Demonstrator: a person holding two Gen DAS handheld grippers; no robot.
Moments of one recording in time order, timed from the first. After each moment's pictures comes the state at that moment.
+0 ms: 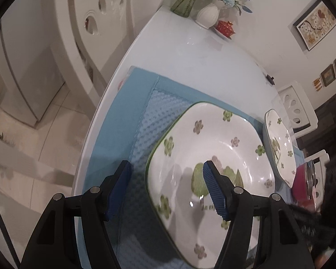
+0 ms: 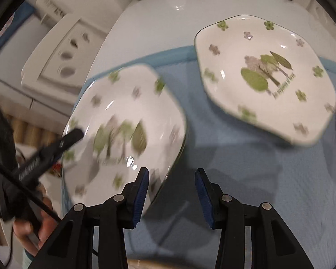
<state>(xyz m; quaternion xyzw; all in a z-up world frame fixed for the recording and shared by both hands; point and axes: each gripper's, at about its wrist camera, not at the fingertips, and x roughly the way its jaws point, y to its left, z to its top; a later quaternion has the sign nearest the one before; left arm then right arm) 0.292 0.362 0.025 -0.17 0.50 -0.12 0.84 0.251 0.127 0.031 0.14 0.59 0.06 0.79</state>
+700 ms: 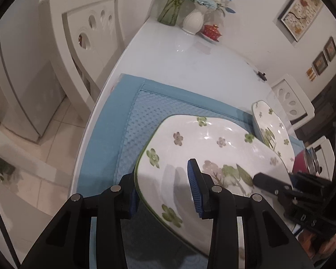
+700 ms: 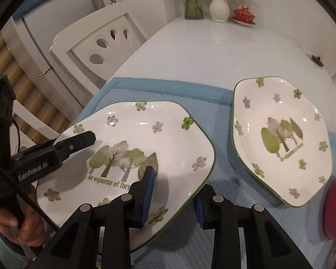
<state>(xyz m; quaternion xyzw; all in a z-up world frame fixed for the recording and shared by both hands) 0.258 0.349 0.039 -0.13 0.47 -0.13 0.86 0.243 0.158 0.056 -0.01 0.52 0.13 0.85</state>
